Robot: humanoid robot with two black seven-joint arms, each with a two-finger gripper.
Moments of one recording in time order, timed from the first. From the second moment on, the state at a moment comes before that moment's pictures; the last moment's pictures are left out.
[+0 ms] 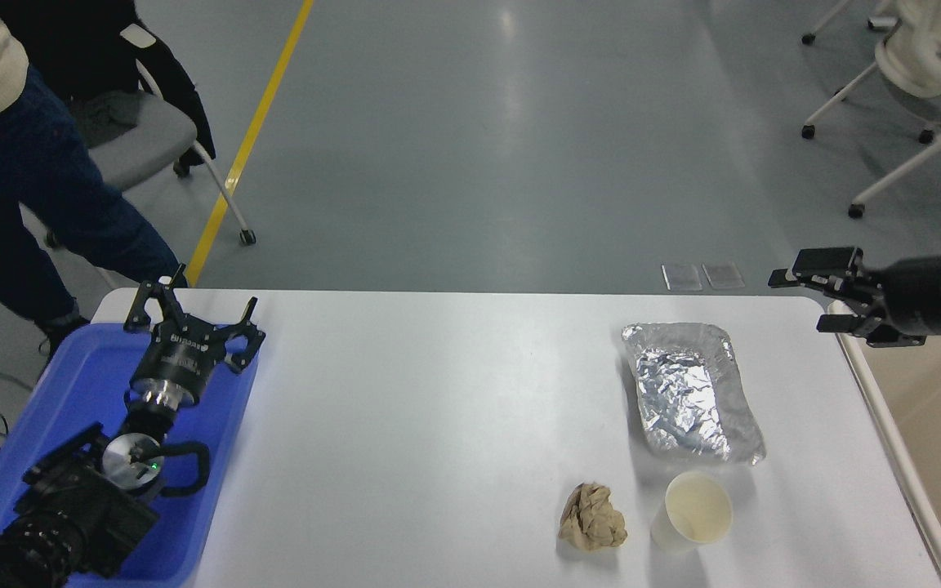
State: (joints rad) left arm -0.63 0.16 -0.86 -0.20 -0.21 -0.79 -0.29; right arm 1.82 -0.49 -1.56 1.00 -0.22 0.66 0.65
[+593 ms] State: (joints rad) left arm -0.63 0.16 -0.86 -0.20 -0.22 -0.79 -0.29; right arm 2.17 -0.27 -1.55 1.20 -0.57 0.78 0.61
